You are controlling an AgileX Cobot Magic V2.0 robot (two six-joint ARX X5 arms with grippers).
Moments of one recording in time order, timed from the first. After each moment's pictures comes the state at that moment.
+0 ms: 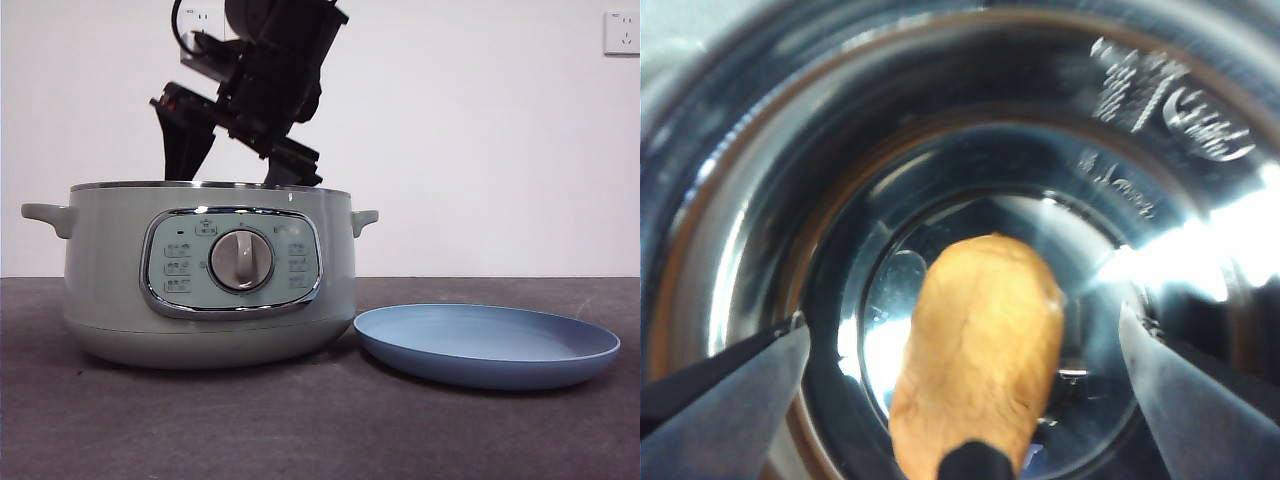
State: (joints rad) left arm -0.35 0.90 1.88 -1.19 -0.15 0.15; right arm 0.74 2.24 2.14 -0.95 -0.21 -0.14
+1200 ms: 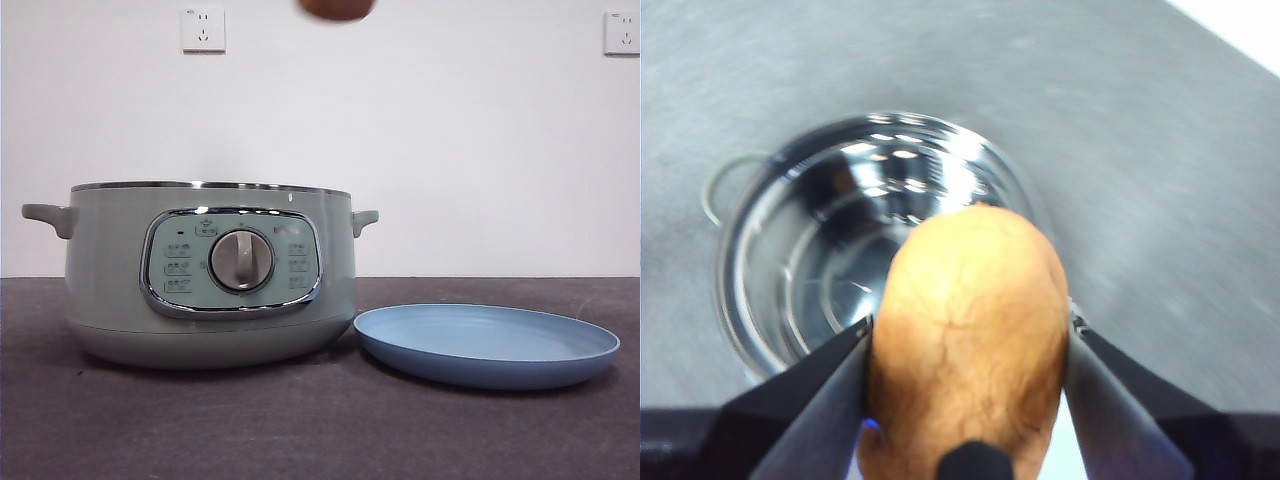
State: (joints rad) left arm -0.35 1.17 1.88 -1.05 0.09 0.15; right arm 0.66 1.74 2.15 -1.18 -0.02 -0.15
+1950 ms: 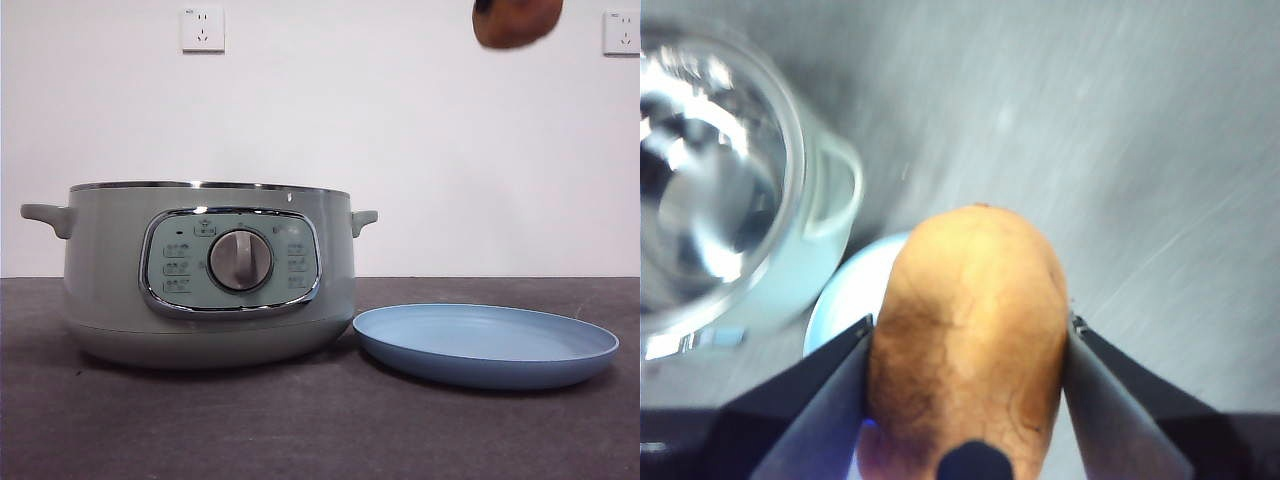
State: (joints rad) left arm -0.35 1.38 1.88 -0.99 0.29 0.15; right arm 0.33 1.69 2.05 -1.36 -0.06 -0.07
